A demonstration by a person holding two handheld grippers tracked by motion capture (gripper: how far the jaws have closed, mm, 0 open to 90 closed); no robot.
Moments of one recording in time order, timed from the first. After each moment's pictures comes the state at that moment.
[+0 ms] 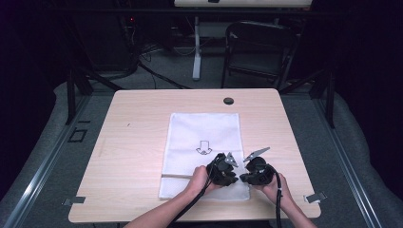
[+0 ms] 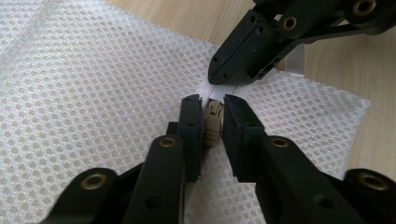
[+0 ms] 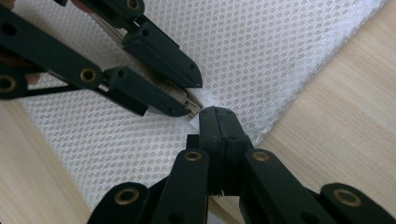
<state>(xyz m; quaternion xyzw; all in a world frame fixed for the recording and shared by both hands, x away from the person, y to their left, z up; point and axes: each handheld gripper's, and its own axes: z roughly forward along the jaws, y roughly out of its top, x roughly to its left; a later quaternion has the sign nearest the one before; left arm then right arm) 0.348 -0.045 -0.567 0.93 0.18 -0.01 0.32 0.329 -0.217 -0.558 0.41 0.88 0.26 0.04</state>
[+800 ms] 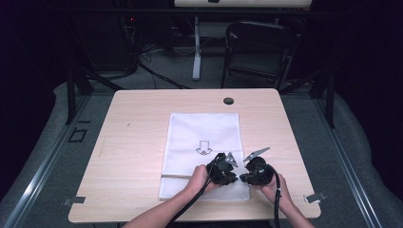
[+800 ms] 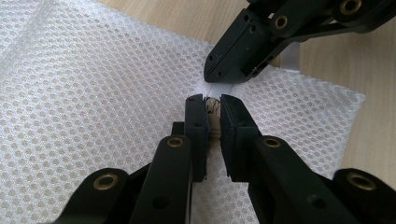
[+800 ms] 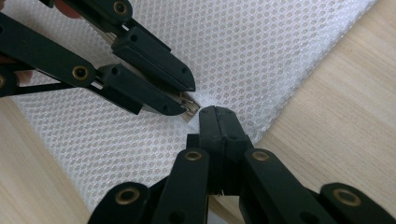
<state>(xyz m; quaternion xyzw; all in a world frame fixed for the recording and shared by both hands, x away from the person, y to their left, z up) 0.347 -0.046 -0.564 0.93 0.17 0.00 0.32 0.329 -0.217 -0.558 0.42 0.87 0.26 0.03</state>
